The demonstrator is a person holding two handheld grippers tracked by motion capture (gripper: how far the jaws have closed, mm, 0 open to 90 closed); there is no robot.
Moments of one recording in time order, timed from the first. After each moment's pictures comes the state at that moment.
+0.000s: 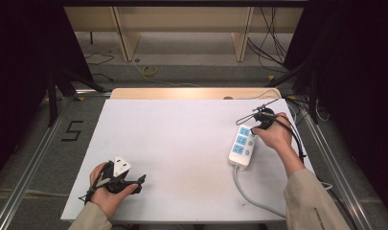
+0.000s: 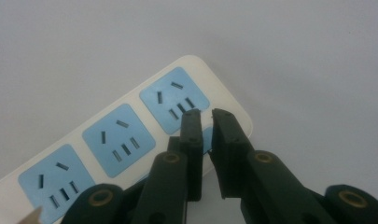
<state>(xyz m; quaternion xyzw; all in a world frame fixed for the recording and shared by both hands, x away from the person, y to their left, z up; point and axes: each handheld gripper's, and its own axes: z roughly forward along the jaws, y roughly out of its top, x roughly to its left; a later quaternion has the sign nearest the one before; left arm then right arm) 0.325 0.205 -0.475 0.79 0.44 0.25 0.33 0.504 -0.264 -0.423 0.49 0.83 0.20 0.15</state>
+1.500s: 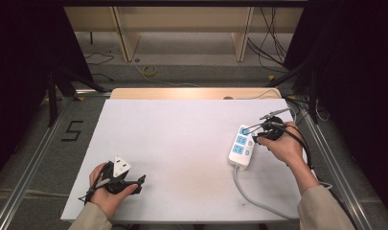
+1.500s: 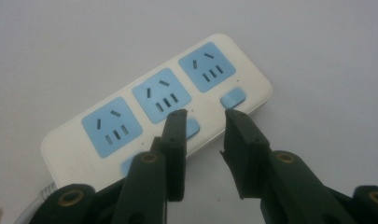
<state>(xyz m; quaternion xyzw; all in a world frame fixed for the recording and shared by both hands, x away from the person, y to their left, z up) 0.324 0.205 -0.475 0.79 0.44 0.26 0.33 0.457 -0.276 -0.414 0.47 0.83 0.25 0.15</state>
